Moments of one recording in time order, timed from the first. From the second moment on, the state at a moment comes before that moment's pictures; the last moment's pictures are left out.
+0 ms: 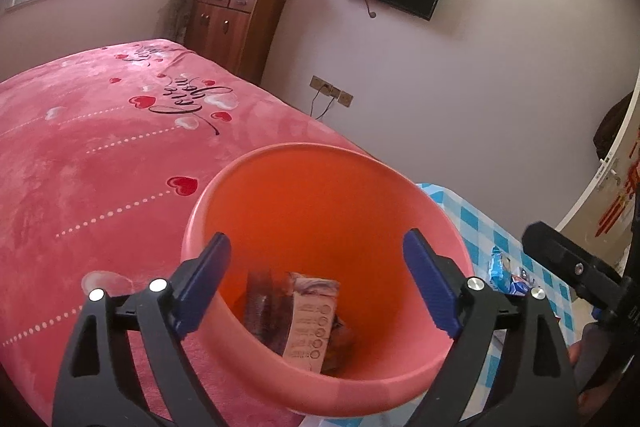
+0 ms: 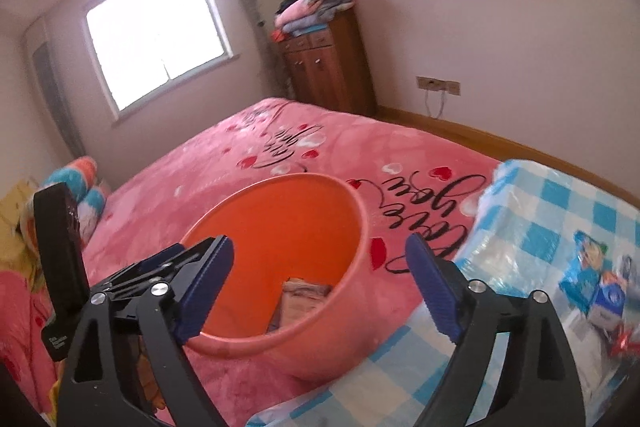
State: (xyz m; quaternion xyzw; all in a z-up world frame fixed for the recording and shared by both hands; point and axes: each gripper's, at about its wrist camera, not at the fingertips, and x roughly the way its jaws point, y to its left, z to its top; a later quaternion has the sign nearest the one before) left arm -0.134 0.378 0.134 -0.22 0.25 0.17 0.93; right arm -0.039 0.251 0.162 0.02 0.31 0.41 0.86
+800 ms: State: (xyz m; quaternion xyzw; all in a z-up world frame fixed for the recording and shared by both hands) left arm -0.149 0.310 0.155 -0.16 0.20 0.11 0.96; right arm -0.082 0.136 0.124 0.08 0.27 0.31 0.91
